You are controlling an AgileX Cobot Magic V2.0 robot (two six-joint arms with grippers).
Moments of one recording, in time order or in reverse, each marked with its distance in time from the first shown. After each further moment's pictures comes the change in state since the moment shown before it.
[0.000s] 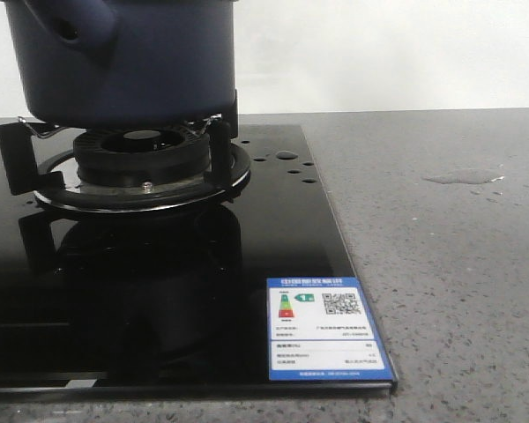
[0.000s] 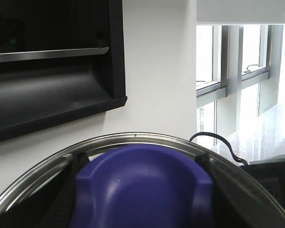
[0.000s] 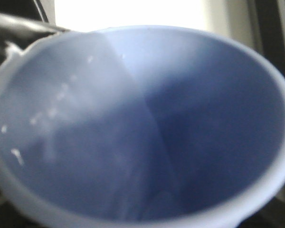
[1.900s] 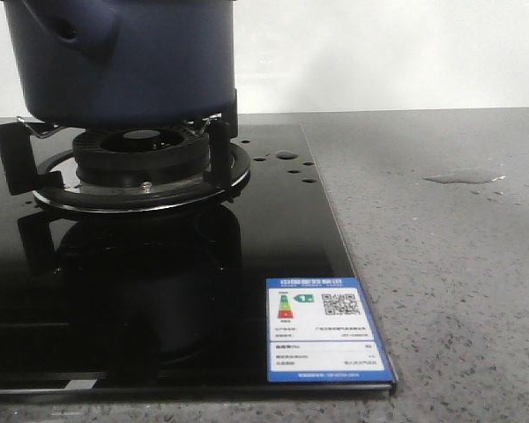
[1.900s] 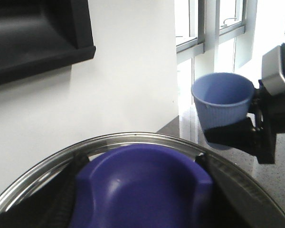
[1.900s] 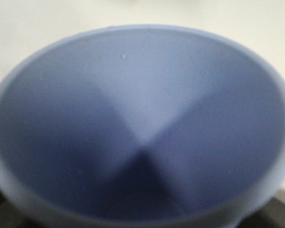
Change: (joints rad) left arm -0.155 0.205 0.000 -0.001 -0.044 0.146; right arm -0.377 -0.475 0.531 0.116 -0.052 0.959
